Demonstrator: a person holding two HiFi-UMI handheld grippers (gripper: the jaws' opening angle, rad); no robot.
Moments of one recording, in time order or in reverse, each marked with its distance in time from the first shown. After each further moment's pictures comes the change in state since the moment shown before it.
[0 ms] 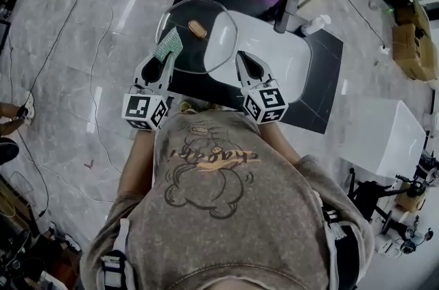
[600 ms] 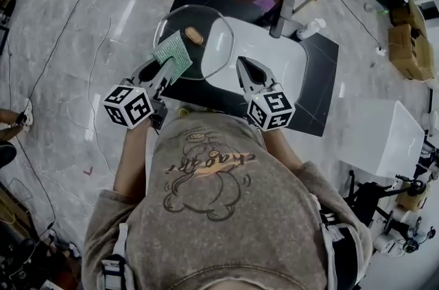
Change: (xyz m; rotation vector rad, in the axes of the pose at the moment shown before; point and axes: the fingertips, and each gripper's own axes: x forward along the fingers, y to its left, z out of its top) left arm 0.004 -0.013 0.013 -0.375 0.197 -0.194; right arm -0.015 0.004 0.027 0.020 0.057 0.022
